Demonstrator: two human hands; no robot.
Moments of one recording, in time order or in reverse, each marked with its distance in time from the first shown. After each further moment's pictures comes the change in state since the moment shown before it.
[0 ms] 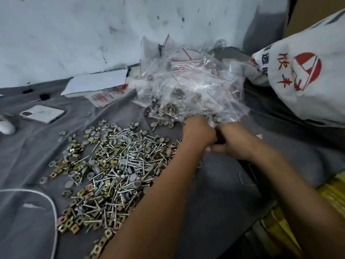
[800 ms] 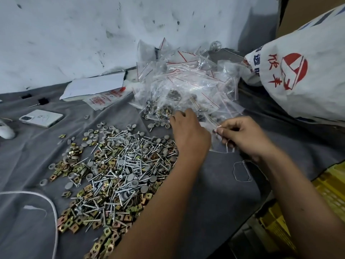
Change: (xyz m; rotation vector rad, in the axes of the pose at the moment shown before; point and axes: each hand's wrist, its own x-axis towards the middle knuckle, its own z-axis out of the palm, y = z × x) left_hand -0.025 -0.001 0.013 0.060 0.395 0.033; right_hand -0.020 0.021 0.005 0.968 0.275 0.125
